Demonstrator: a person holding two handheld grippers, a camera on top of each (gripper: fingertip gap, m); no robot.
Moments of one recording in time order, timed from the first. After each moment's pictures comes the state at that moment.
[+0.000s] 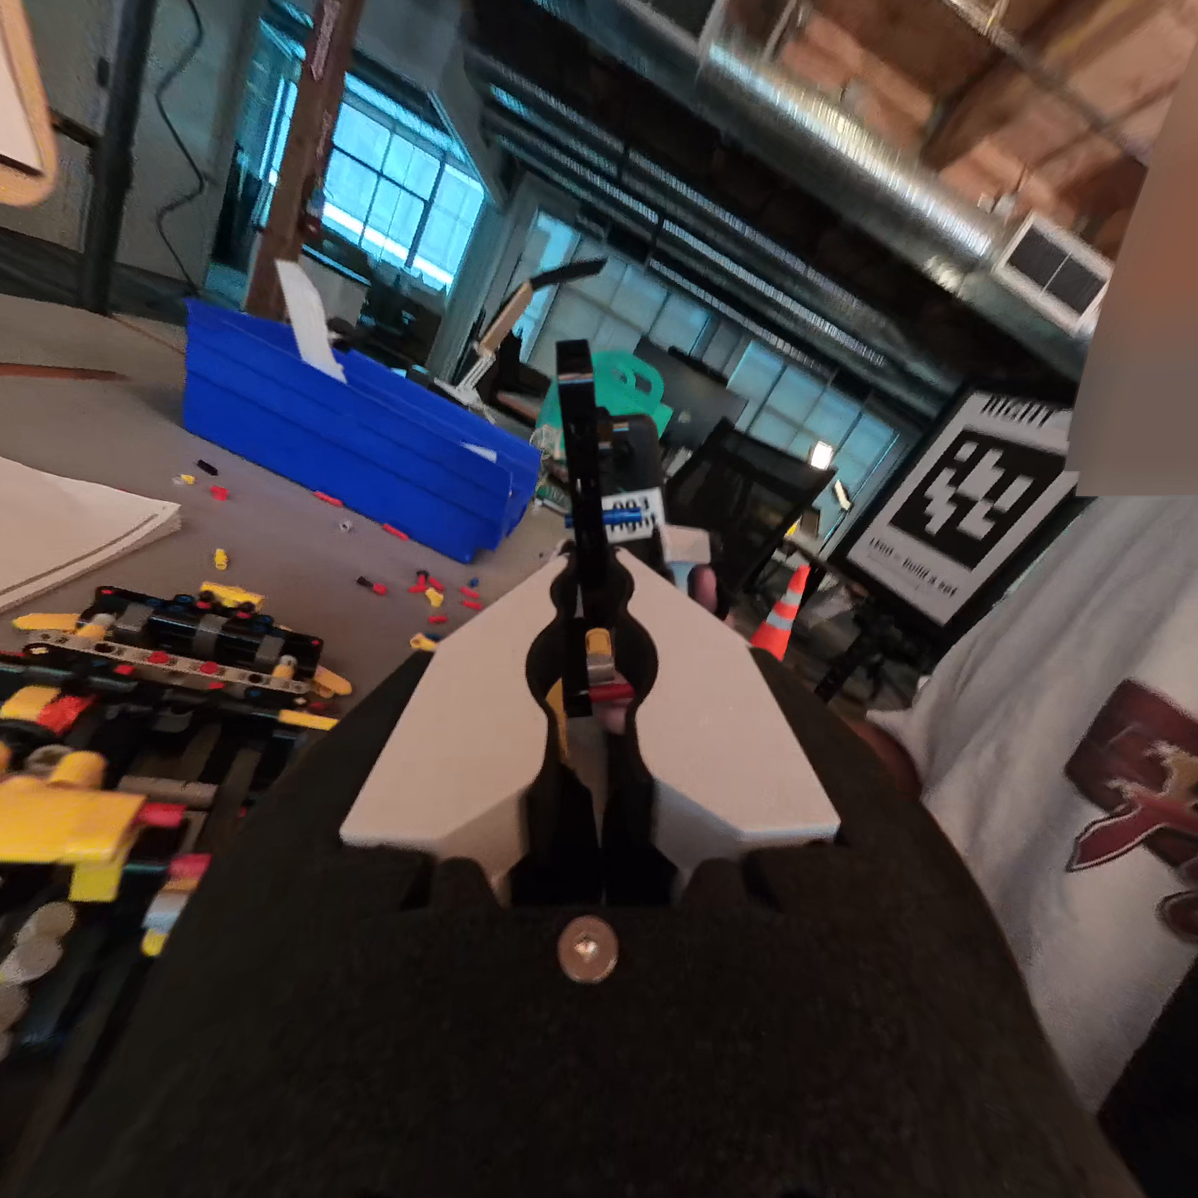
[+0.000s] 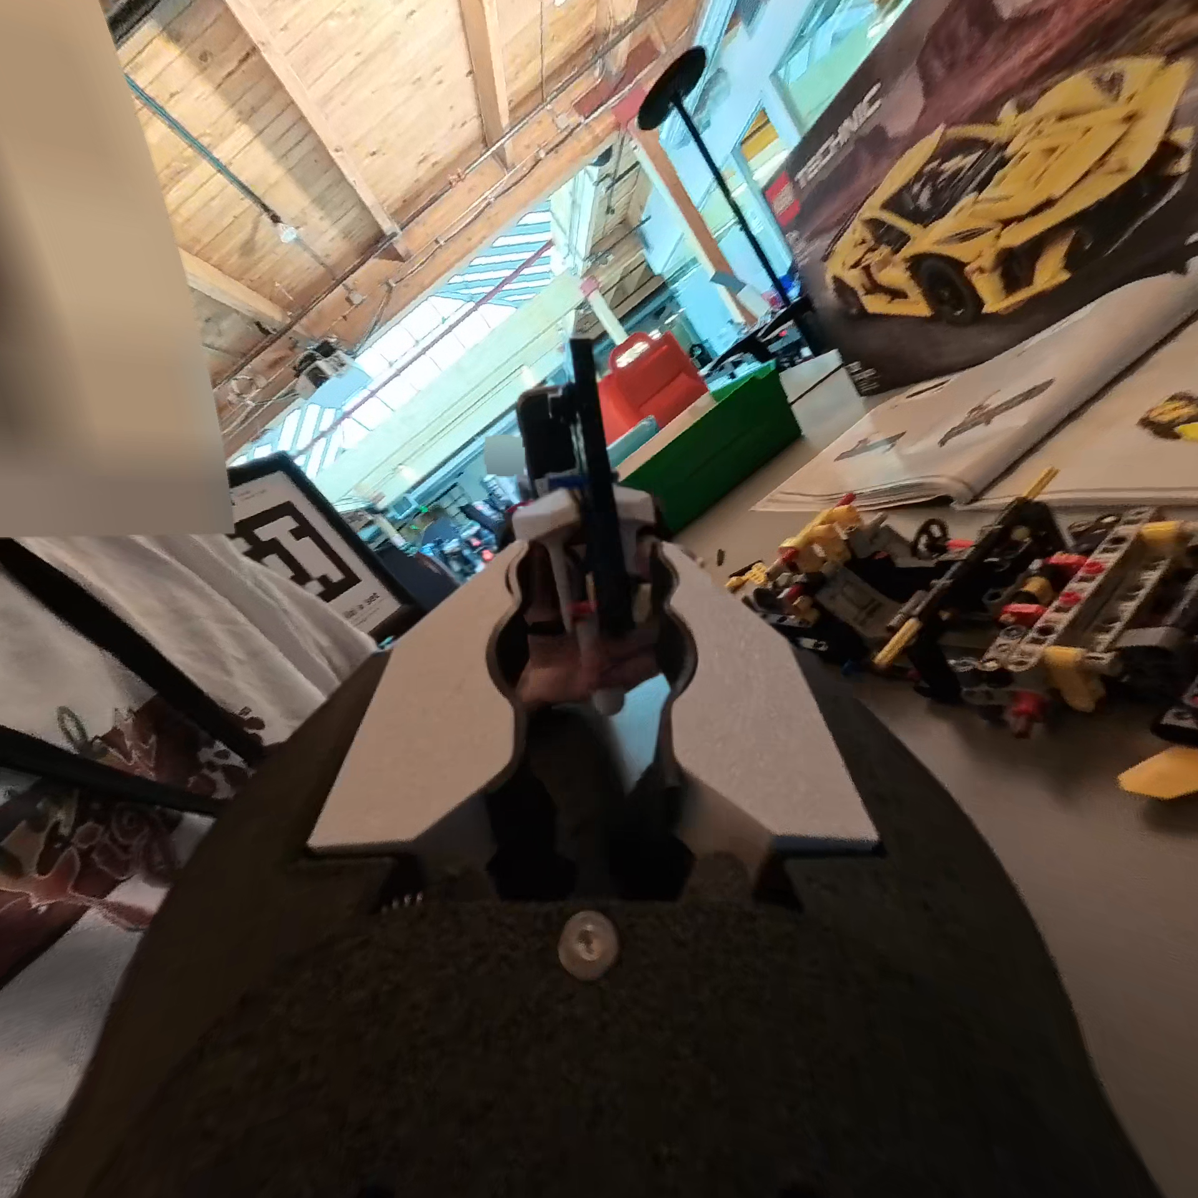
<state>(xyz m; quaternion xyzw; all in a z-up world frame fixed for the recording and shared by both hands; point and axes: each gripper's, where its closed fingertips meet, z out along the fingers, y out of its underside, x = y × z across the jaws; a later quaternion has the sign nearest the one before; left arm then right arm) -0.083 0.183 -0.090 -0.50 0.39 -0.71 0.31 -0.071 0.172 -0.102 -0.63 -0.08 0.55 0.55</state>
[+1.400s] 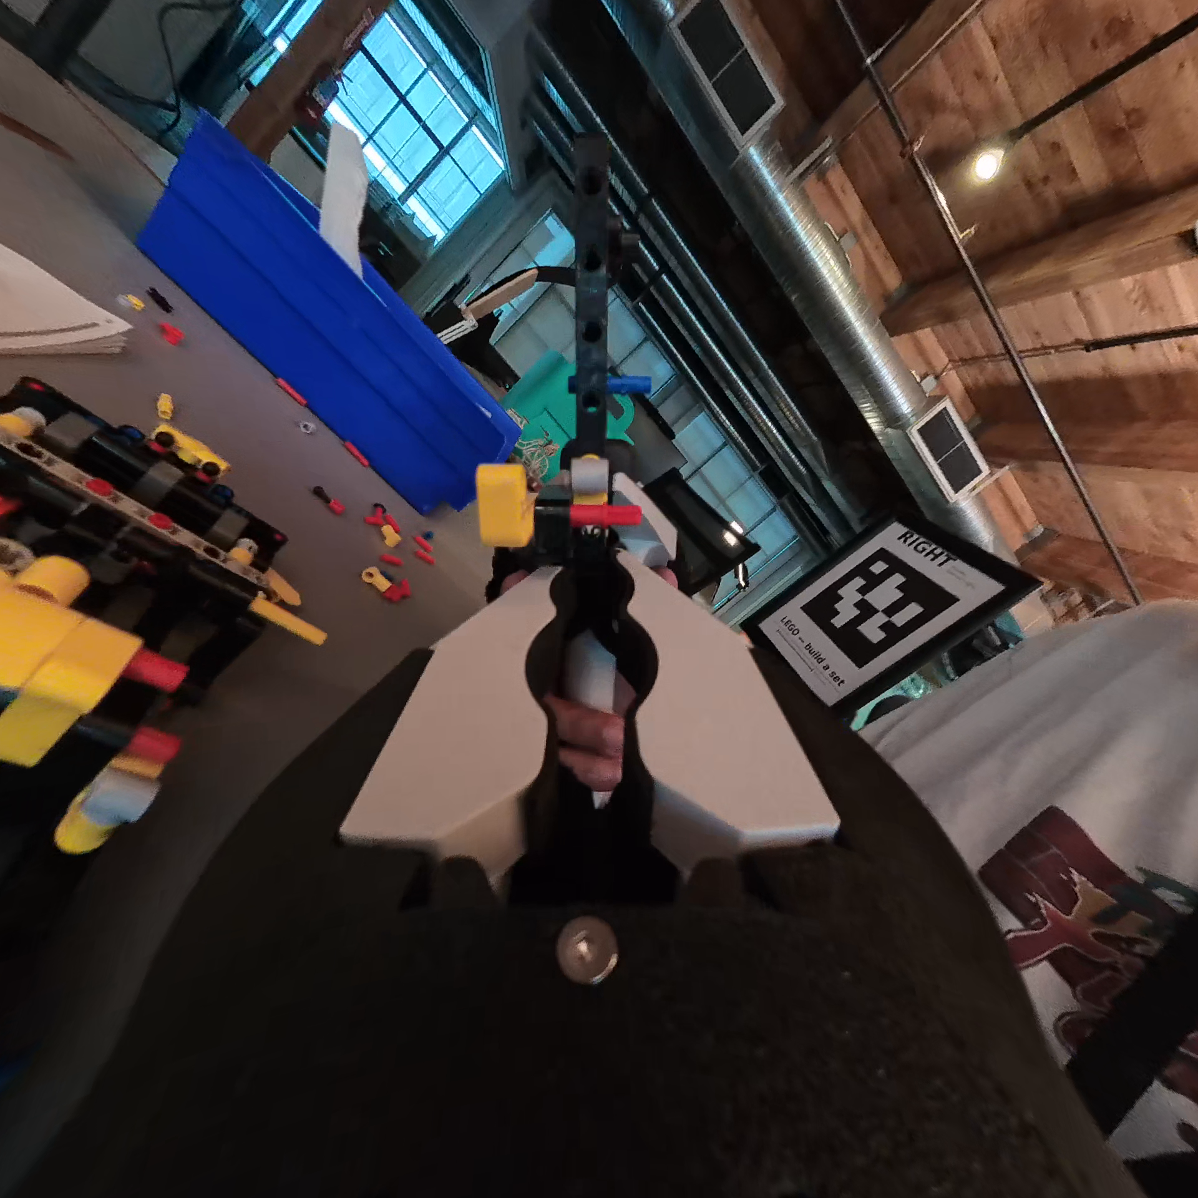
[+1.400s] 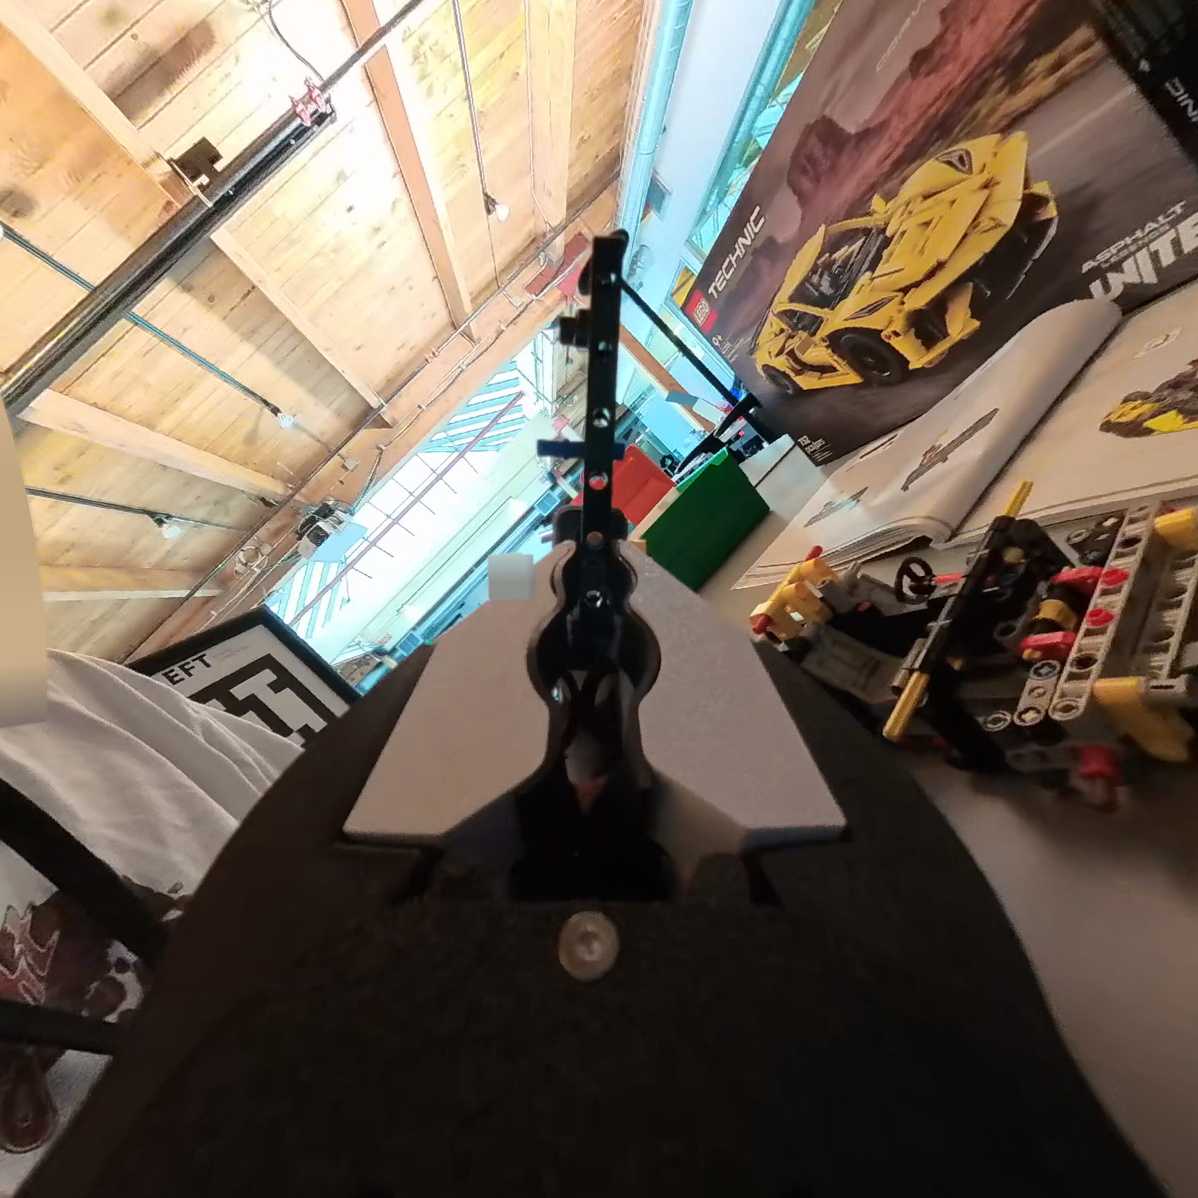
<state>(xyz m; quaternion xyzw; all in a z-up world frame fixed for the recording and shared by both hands) -0.073 0.192 -0.114 -0.56 0.28 -0.76 0.18 -0.083 0.217 -0.104 -0.59 0.04 0.57 0.57</state>
